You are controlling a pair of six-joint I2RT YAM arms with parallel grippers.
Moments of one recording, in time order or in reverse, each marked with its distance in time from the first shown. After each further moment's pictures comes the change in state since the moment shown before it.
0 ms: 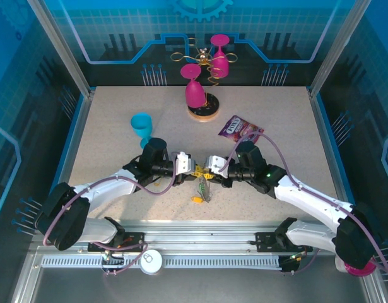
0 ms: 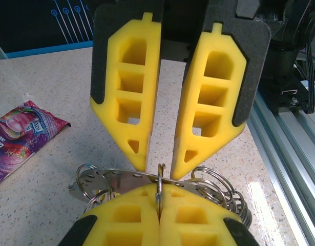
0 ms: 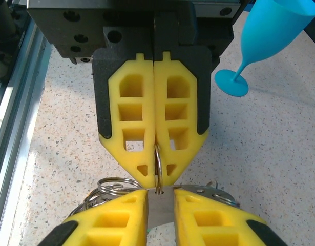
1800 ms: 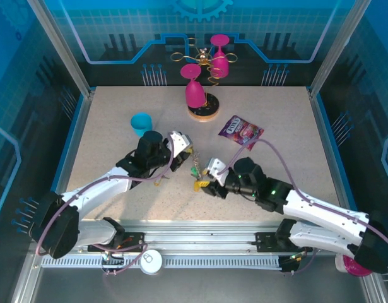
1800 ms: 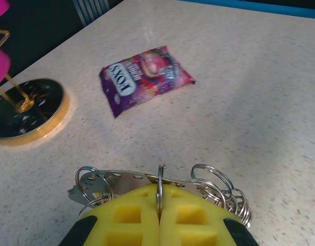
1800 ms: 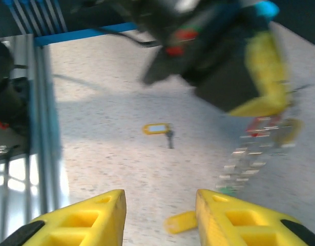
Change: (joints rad) left arm 0.033 -0.061 0.108 -0.134 -0.536 -0.286; right arm 0.294 -0.146 -0.063 0.062 0.341 0.474
